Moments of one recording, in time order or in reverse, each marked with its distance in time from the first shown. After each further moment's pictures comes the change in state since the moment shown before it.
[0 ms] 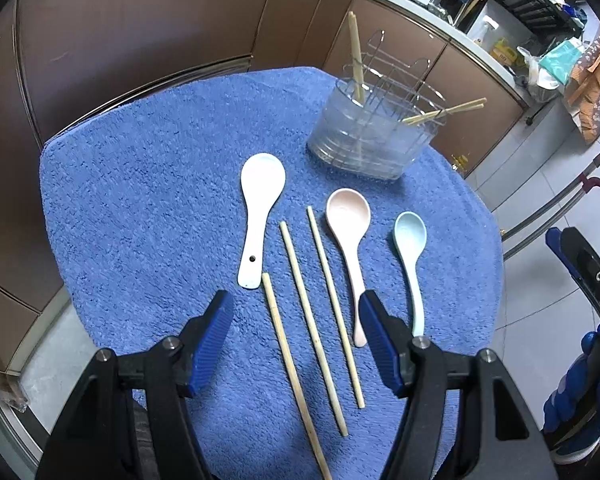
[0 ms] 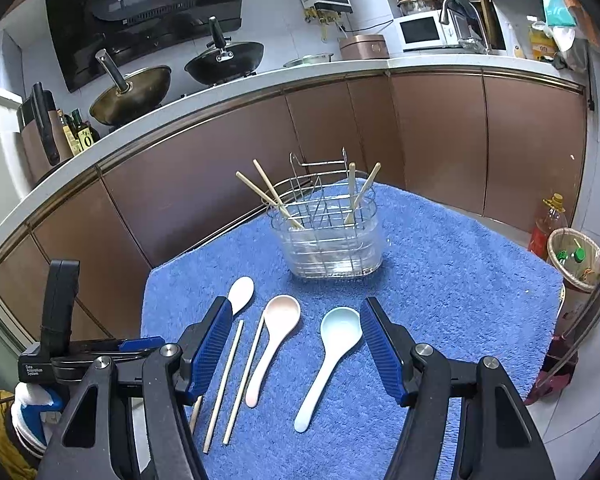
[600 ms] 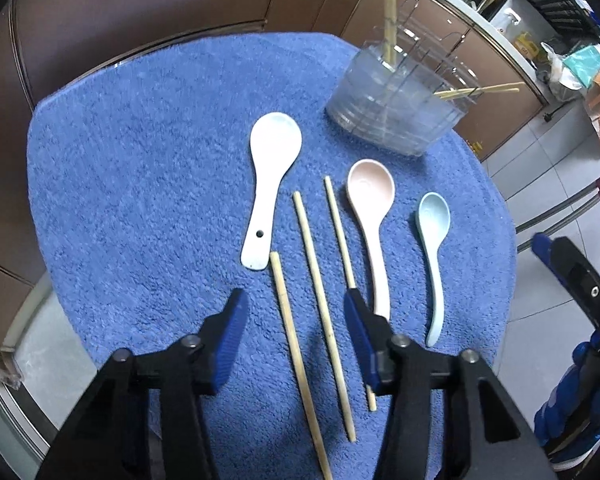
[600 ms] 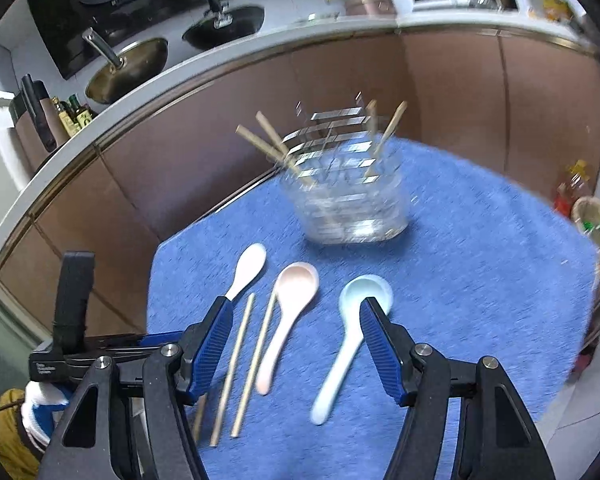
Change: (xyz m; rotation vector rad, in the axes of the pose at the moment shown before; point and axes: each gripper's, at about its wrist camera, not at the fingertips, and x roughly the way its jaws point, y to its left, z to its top) left arm 0.036 0.009 -0.002 -0.067 0.116 0.002; right arm 0.052 0.003 -0.004 0.054 0.170 0.104
